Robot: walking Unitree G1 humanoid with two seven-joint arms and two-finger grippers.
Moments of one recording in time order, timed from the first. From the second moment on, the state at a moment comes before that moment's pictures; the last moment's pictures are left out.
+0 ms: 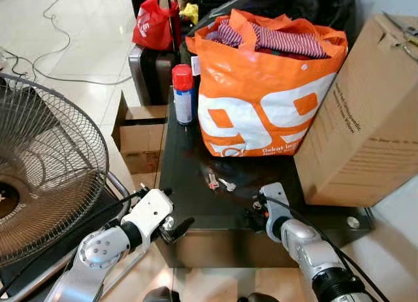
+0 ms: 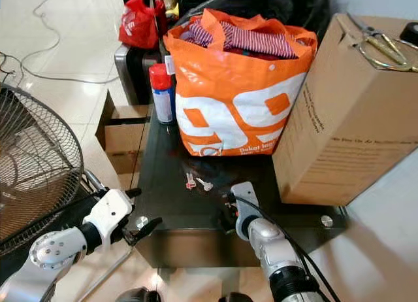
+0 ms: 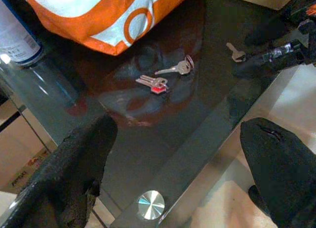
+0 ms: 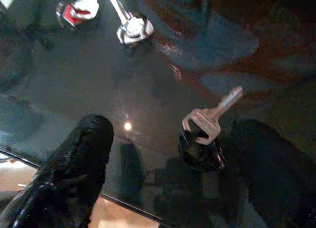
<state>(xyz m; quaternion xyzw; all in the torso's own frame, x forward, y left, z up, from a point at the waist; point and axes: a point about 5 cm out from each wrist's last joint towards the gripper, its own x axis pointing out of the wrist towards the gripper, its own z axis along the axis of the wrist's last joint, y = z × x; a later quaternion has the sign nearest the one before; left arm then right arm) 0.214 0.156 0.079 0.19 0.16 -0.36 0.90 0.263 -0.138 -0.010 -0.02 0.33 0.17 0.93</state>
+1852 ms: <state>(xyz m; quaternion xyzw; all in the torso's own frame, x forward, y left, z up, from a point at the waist) 0.217 0.152 0.077 0.19 0.16 -0.36 0.90 0.270 -0.148 -0.010 -0.08 0.32 0.19 0.92</state>
